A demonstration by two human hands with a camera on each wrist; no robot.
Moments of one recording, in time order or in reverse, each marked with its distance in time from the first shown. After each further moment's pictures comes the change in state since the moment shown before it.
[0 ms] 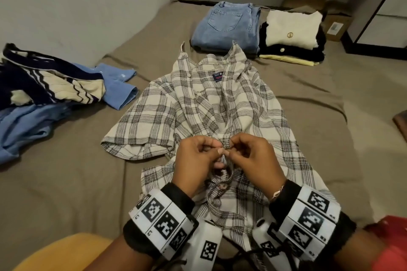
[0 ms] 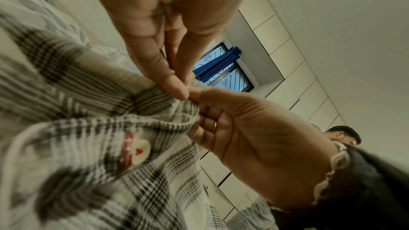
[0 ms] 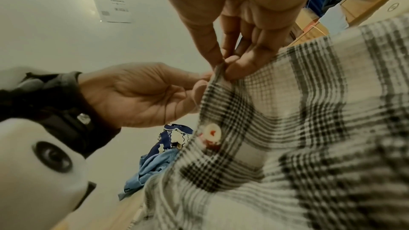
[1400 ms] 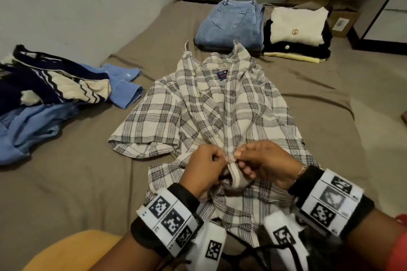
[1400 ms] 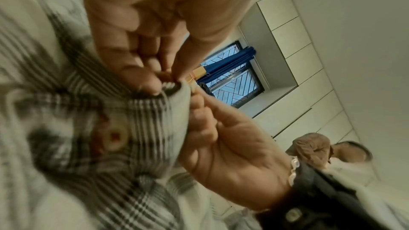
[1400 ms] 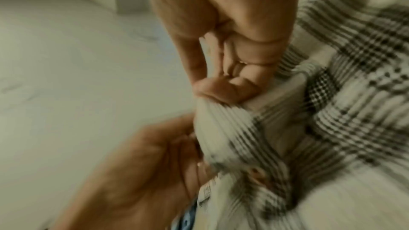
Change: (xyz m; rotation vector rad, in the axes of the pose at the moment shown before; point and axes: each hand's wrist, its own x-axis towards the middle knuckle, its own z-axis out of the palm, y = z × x) left_hand 0.006 -0.022 -0.006 0.528 -0.141 0.033; right_hand 0.007 0.005 -0.016 0.538 -0.328 0.519
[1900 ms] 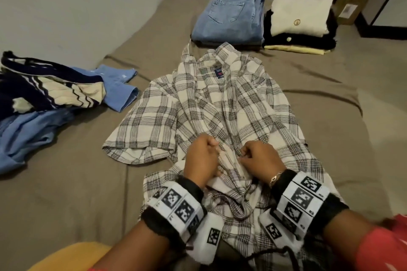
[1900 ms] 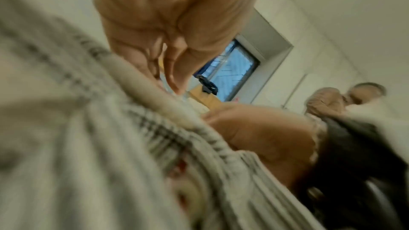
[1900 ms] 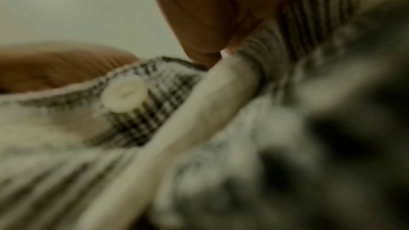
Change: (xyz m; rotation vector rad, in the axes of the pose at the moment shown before) left_hand 0.031 0.000 0.009 -0.002 0.130 -0.102; right_hand 0.038 0.020 -0.009 -1.056 0.333 -0.074
